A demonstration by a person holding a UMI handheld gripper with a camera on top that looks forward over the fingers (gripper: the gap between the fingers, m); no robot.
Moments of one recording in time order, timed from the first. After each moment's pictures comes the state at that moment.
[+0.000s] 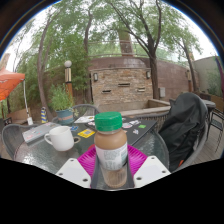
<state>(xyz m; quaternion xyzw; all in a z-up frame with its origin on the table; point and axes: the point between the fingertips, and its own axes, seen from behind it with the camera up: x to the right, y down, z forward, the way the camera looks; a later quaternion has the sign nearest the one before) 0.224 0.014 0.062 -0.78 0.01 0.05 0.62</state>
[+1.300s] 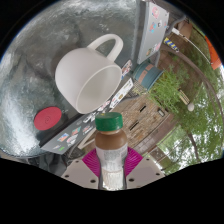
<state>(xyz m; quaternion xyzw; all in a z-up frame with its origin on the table) 0.117 0.172 0.163 -0.38 -0.69 -0.59 0.18</state>
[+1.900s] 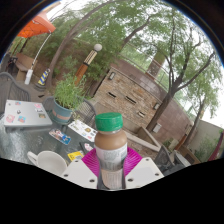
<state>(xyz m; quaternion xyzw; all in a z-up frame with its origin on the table) 0.129 0.169 0.185 -0.74 -0.20 -0.18 0.61</state>
